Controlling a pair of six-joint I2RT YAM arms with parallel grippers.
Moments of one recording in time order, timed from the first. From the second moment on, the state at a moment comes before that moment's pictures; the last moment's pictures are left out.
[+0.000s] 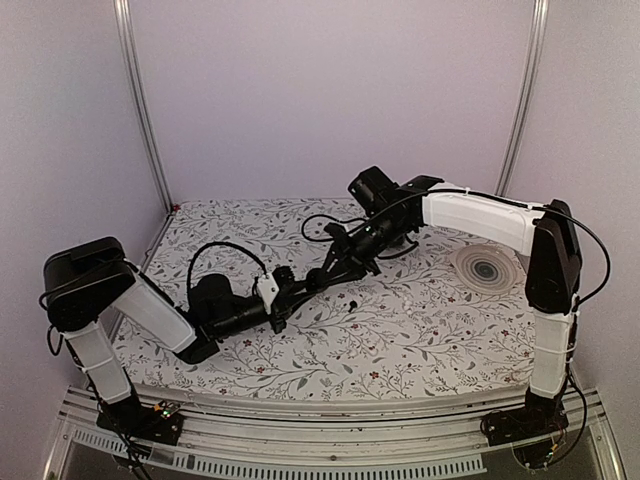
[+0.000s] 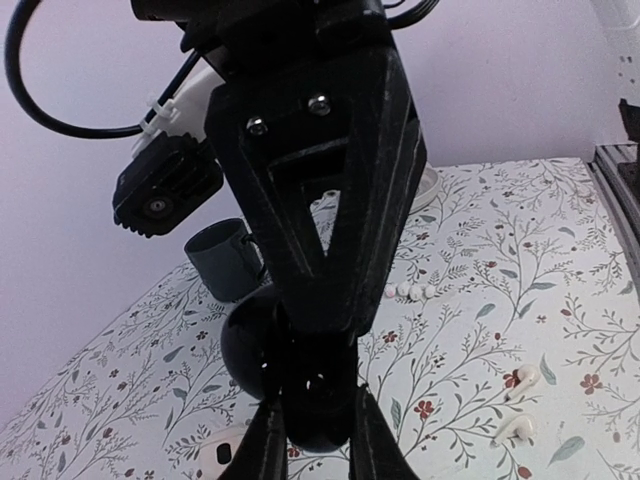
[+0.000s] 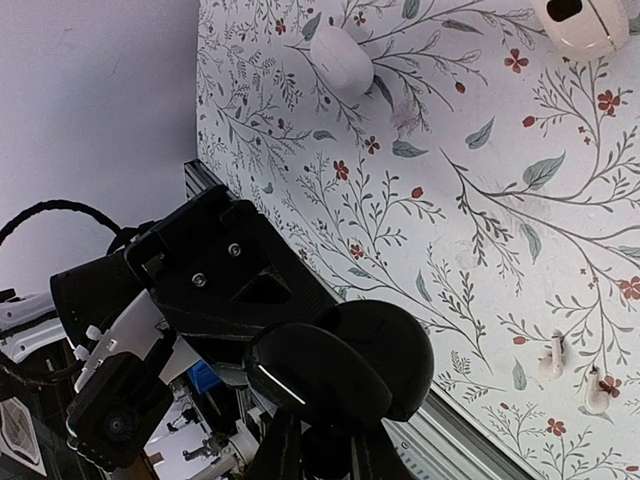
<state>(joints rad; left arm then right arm) -0.87 1.76 0.47 1.29 0.17 0.31 0.77 2.02 1.78 -0.83 -0.74 0.69</state>
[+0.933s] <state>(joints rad) -0.88 1.83 0.46 1.38 0.18 0.25 0.77 2.07 1.88 -0.97 -0.70 0.71</state>
